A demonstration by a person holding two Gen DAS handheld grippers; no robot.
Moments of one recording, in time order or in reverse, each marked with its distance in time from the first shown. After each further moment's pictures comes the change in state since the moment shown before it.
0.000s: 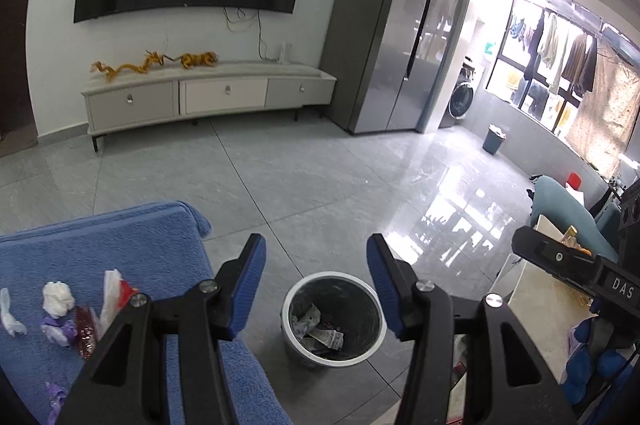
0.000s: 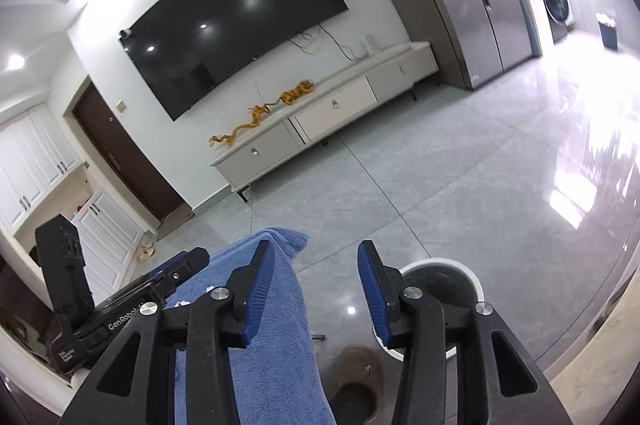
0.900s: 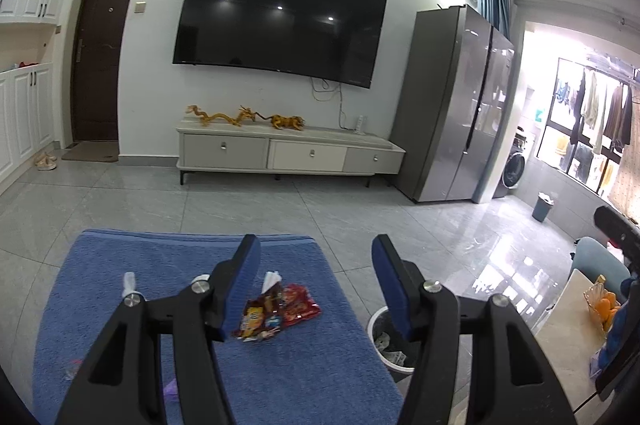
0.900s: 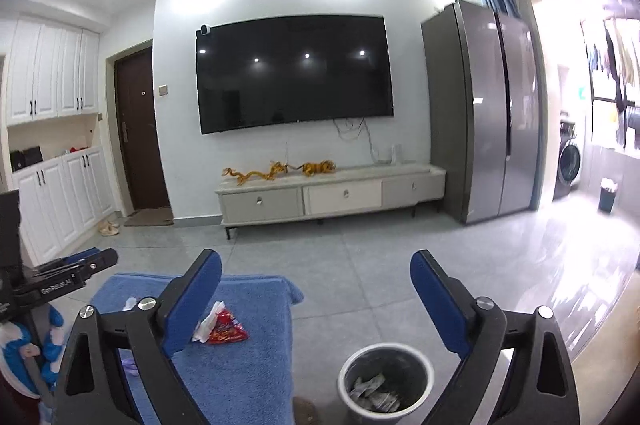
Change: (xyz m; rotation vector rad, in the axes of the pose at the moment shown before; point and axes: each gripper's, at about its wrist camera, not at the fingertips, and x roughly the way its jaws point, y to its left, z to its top) left arm -0.223 0.128 -0.060 -0.104 -0.259 0.226; right arm -0.083 0.148 -0.048 -0.441 -0.305 -0.113
